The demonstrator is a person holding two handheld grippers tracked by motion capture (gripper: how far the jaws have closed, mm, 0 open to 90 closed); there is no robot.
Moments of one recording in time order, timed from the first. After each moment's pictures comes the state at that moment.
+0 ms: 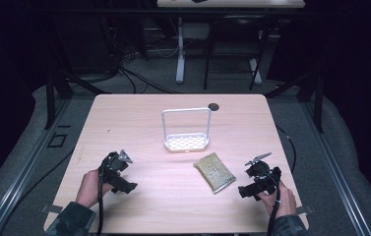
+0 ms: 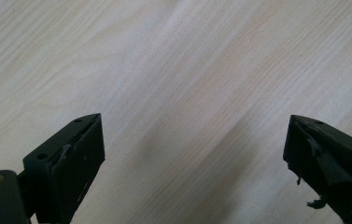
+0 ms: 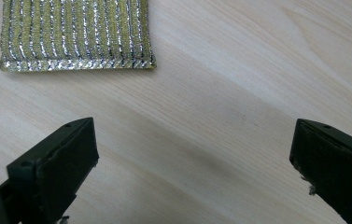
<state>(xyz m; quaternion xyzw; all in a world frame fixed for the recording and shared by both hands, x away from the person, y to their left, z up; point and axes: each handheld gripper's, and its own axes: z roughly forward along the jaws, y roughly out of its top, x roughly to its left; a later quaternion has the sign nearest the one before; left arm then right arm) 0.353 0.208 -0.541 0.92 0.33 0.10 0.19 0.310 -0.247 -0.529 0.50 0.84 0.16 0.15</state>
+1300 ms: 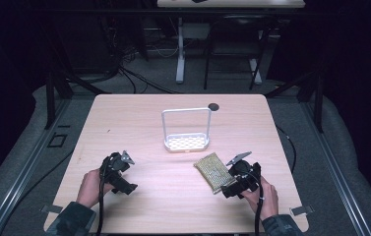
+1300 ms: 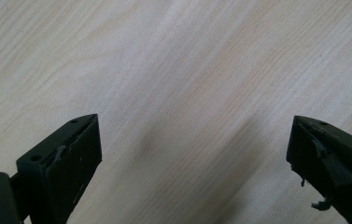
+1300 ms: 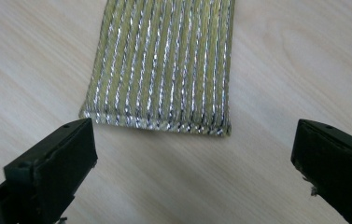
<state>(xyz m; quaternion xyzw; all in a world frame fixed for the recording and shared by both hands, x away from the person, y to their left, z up) 0.354 0.204 -0.544 0.92 0.33 0.10 0.17 0.320 -0.201 -0.534 0.43 0.87 0.20 0.14</state>
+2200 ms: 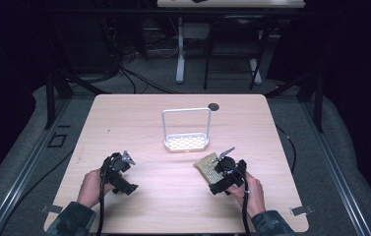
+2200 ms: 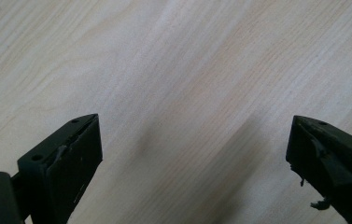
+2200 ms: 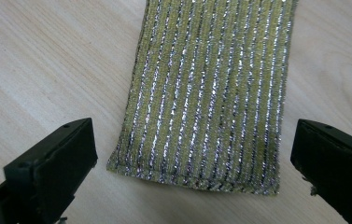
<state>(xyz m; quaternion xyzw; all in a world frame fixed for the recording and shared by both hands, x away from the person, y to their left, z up) 0.354 0.203 -0.545 0.92 0.33 0.10 0.18 0.341 -0.166 -0.547 0.42 0.88 0.19 0.10</state>
